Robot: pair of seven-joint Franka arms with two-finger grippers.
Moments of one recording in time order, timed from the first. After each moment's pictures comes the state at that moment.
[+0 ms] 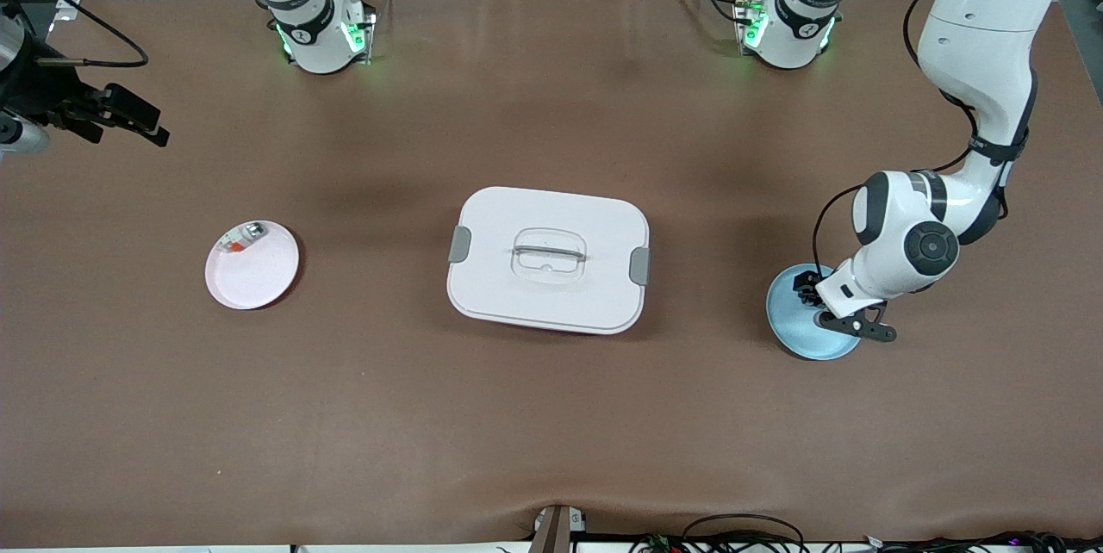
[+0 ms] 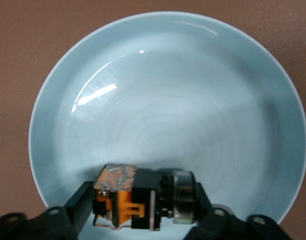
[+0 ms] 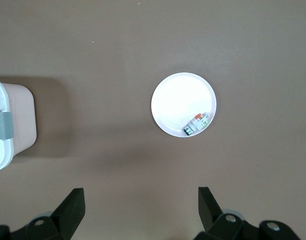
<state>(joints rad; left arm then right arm) 0.02 0.57 -0.06 -1.96 0.11 2.48 0.15 -0.07 -0.18 0.03 -1.82 0.07 1.62 0.06</state>
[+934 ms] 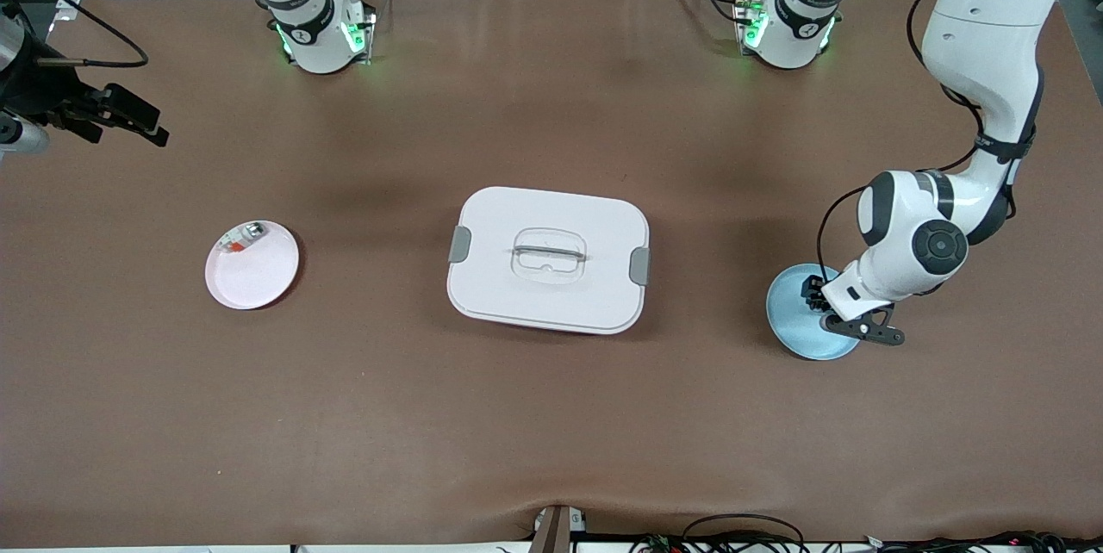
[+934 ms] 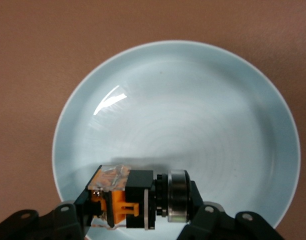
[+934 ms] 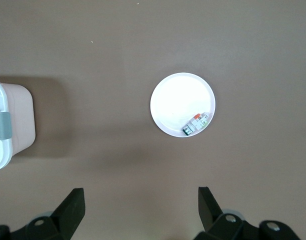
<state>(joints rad) 0.02 0.55 -0.06 -1.94 0.11 2.48 0.15 -0.07 -0.18 0.03 -1.82 0.06 1.62 0.05</state>
